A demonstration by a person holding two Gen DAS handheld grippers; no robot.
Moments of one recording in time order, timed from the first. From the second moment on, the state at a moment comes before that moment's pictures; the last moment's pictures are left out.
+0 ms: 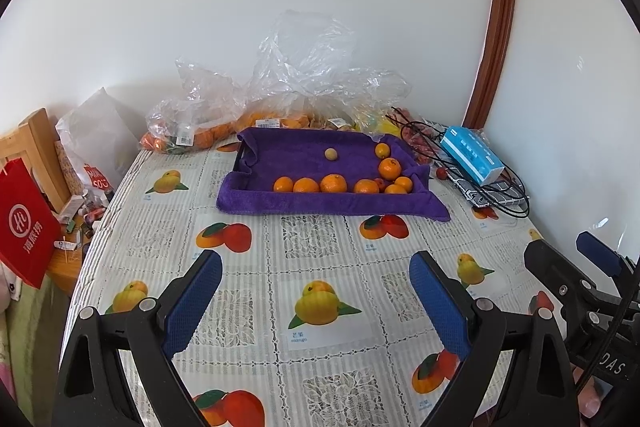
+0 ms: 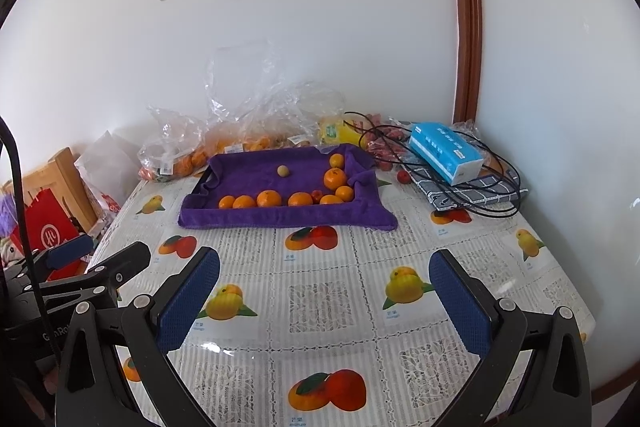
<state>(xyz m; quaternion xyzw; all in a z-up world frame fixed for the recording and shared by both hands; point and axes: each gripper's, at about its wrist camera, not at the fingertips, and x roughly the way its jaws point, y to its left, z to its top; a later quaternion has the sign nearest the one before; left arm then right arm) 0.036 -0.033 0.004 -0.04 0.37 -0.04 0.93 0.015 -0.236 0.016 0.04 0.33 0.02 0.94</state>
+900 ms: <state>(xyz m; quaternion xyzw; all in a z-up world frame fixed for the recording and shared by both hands) 0.034 -0.031 0.004 -0.04 0.37 -0.03 0.93 0.010 -0.232 0.021 0.04 0.33 0.02 0.94</state>
